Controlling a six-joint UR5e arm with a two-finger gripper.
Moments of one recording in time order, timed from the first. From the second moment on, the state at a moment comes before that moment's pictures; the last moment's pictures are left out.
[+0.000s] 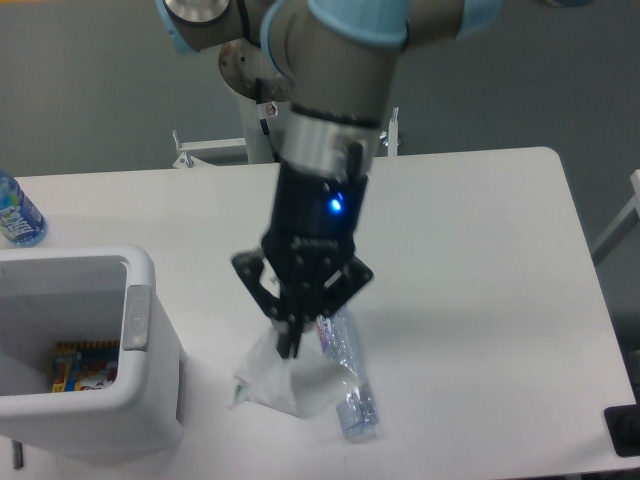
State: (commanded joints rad) arm 2.30 -1.82 -1.26 -0.91 1.10 -0.10
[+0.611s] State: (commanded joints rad) arm 2.05 -1.82 -1.32 -0.91 1.11 -0.10
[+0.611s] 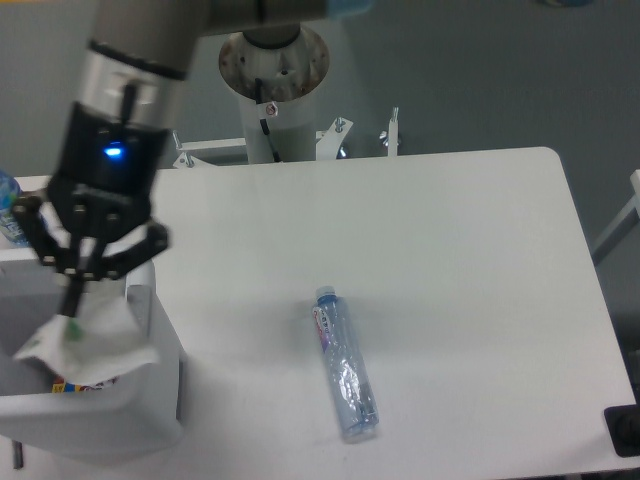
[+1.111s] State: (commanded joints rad) arm 2.02 -1.85 -1.40 -0.91 1.11 -0.09
